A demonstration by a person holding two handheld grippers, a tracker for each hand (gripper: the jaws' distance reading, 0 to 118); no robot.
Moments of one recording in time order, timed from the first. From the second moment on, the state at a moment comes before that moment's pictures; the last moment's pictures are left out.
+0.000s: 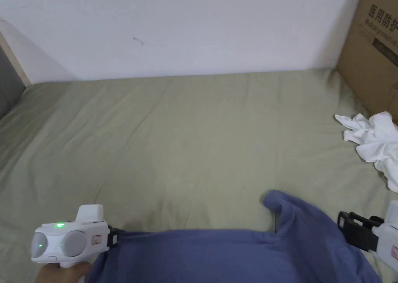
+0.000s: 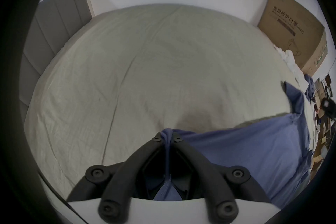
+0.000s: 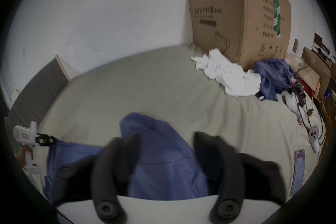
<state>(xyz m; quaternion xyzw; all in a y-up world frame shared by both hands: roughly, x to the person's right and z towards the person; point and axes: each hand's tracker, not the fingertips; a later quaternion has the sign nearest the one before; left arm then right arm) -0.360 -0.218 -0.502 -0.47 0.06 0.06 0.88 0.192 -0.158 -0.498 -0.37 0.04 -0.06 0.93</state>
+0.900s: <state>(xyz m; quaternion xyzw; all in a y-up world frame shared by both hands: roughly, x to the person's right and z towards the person) -0.365 -0.159 -0.406 -0.42 0.07 0.13 0.90 0.198 -0.126 -0.470 -0.38 0.10 -0.02 0.92</state>
